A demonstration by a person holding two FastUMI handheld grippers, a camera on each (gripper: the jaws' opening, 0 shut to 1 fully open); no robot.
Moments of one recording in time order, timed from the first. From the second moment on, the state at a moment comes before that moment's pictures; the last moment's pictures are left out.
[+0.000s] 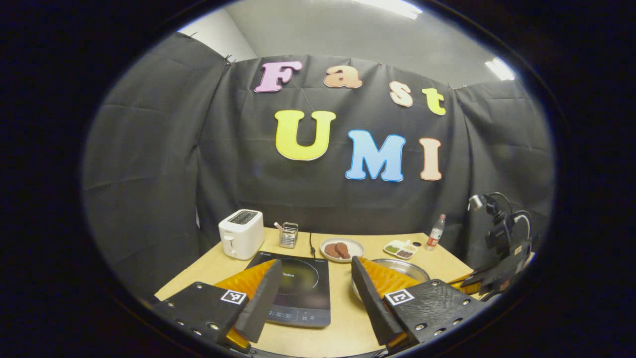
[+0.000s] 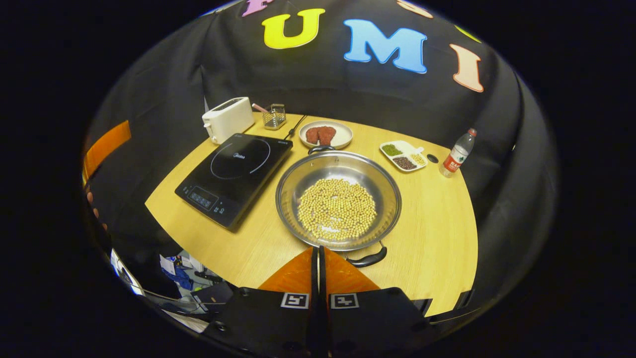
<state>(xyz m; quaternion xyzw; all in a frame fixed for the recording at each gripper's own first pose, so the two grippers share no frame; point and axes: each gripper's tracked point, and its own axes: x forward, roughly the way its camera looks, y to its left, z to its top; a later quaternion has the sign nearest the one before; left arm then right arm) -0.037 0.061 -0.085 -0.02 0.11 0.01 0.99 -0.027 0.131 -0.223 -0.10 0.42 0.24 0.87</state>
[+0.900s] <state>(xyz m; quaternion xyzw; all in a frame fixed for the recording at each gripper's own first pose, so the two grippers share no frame) -0.012 0.026 -0.111 0.01 0.17 0.06 0.98 -0.001 0.123 -0.334 -0.09 0.52 0.27 0.81</state>
